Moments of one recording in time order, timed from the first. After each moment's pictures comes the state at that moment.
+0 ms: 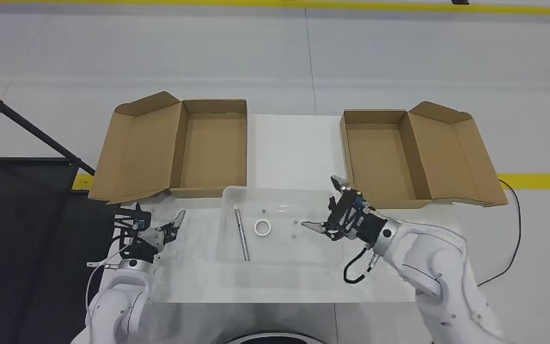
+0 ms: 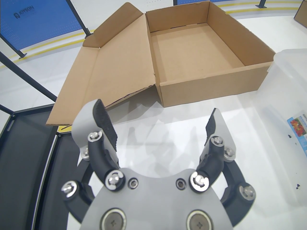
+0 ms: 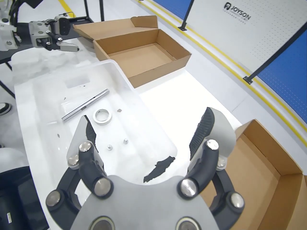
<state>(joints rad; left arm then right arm) 1.77 -1.16 -1.58 -1.84 1.34 0.10 0.02 -1.28 -1.14 1.31 -1.94 -1.26 -0.69 0.40</state>
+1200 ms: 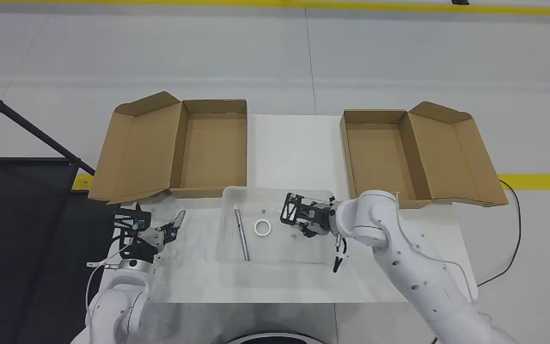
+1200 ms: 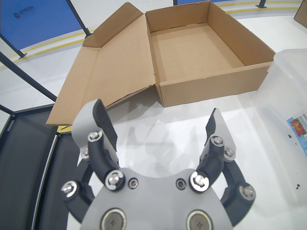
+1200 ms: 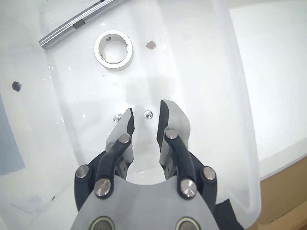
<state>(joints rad) 1.77 -1.16 -1.58 -1.84 1.34 0.10 0.02 -0.85 -1.19 0.88 -1.50 -1.10 -0.73 0.88</state>
